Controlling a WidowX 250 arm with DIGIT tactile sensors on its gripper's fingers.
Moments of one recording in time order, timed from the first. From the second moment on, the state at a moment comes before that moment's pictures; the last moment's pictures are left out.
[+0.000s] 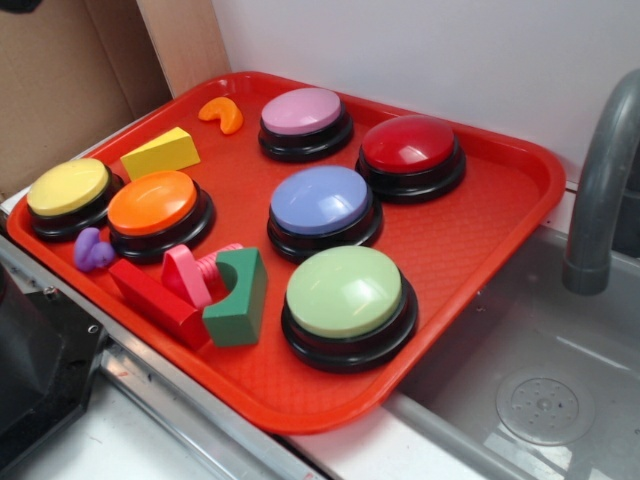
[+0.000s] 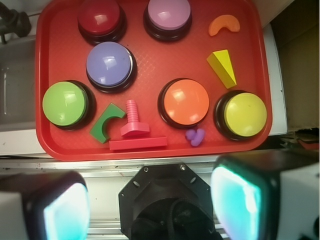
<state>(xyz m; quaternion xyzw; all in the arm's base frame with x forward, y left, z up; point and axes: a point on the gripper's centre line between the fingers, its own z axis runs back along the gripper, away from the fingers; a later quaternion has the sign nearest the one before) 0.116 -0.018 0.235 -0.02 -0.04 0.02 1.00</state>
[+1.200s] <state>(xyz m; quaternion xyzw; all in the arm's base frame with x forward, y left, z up) 0.225 0.030 0.169 -0.01 -0.09 0.23 0.97</state>
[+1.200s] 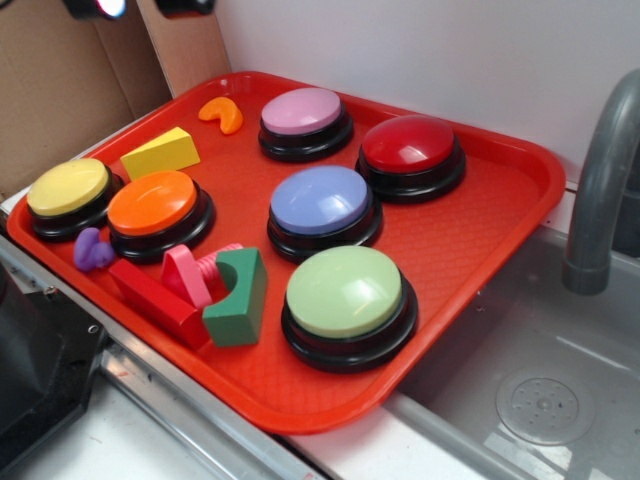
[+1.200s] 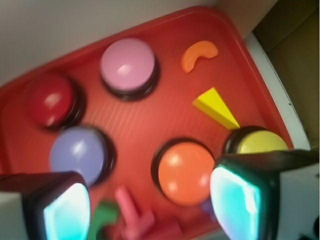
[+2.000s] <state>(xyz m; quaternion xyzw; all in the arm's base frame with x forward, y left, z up) 0.309 0.103 0.079 0.02 -0.14 0.49 0.86</state>
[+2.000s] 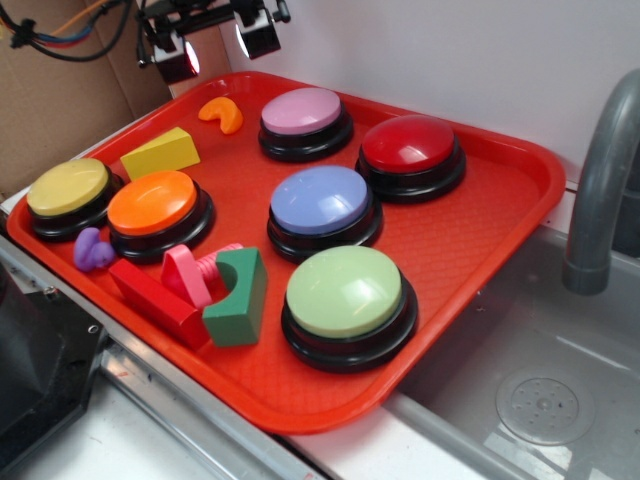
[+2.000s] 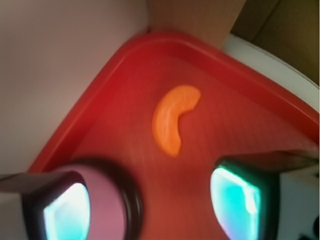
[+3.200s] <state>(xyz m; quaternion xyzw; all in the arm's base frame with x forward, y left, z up) 0.320 0.132 0.016 0.01 -0.11 0.58 0.81</state>
